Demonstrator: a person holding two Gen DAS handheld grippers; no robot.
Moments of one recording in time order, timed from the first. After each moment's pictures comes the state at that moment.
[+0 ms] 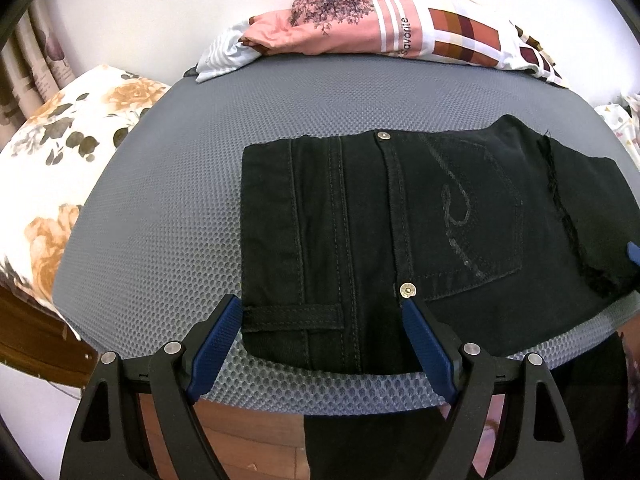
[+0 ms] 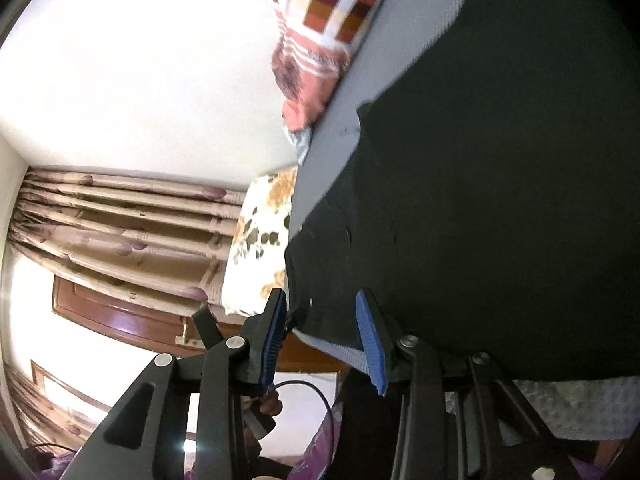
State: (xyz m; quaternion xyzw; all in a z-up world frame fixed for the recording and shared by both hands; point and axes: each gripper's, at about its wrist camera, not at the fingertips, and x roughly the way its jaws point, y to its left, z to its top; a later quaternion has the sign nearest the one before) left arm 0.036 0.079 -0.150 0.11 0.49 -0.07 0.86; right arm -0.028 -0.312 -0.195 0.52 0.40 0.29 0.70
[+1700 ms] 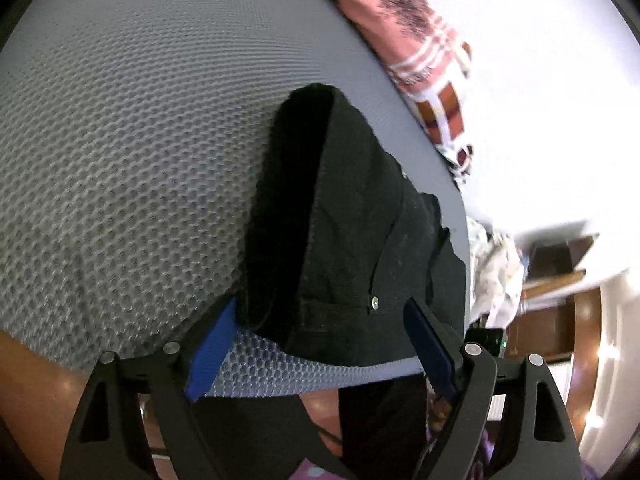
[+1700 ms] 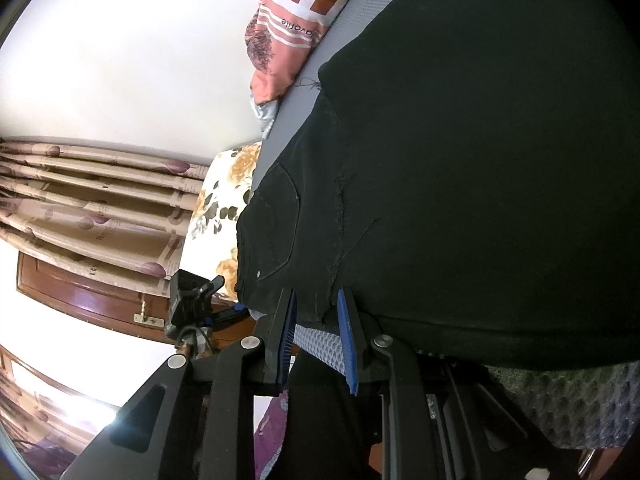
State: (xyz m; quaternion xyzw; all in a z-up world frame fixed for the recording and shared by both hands) left arm 0.084 0.207 -0.183 -0.32 0.58 -0.25 0.70; right arm -0.030 -0.289 -0.223 0.47 0.45 0.27 0.71
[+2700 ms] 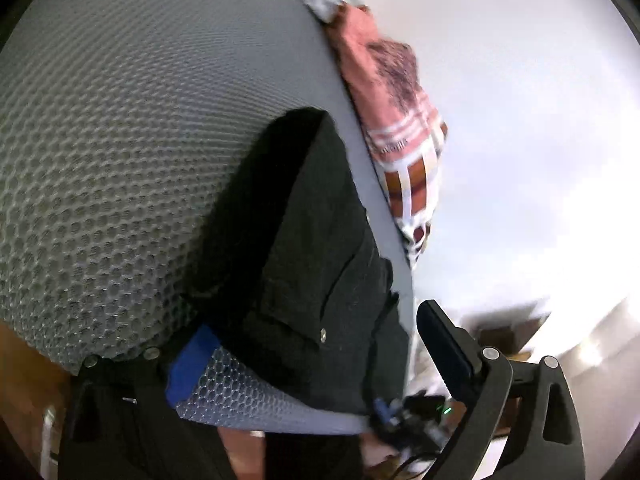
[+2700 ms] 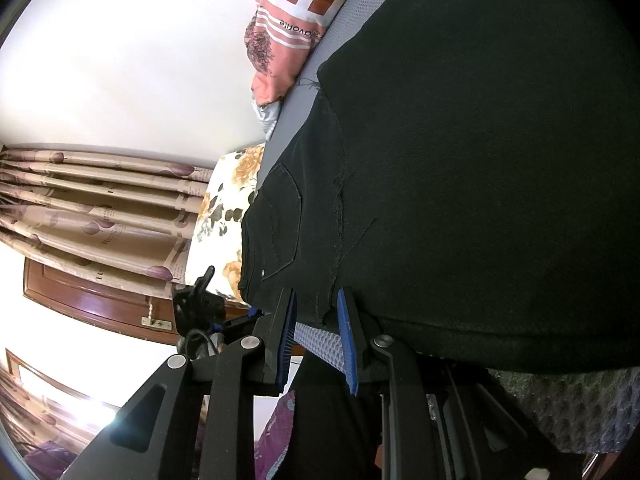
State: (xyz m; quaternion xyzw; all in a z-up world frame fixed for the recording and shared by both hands) left arm 0.059 0.221 -0.188 -0.49 0.47 -0.23 0.70; right arm -0.031 -0.291 -0.224 0.48 0.45 0.27 0.70
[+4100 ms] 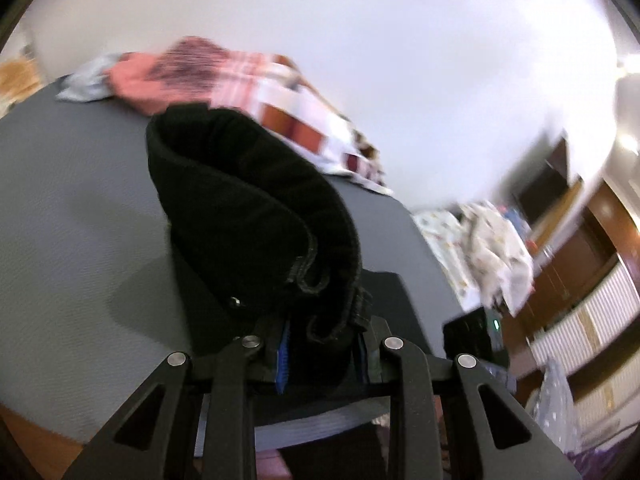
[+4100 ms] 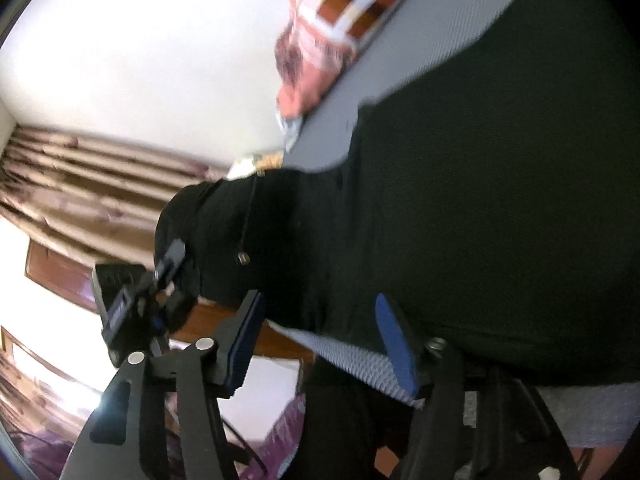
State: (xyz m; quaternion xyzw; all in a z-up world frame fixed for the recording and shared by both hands) left arm 0.044 0.007 -0.035 -0.16 0.41 -0.36 0.82; right arm -0.025 -0.321 -0.178 0.46 0.42 0.28 0.73
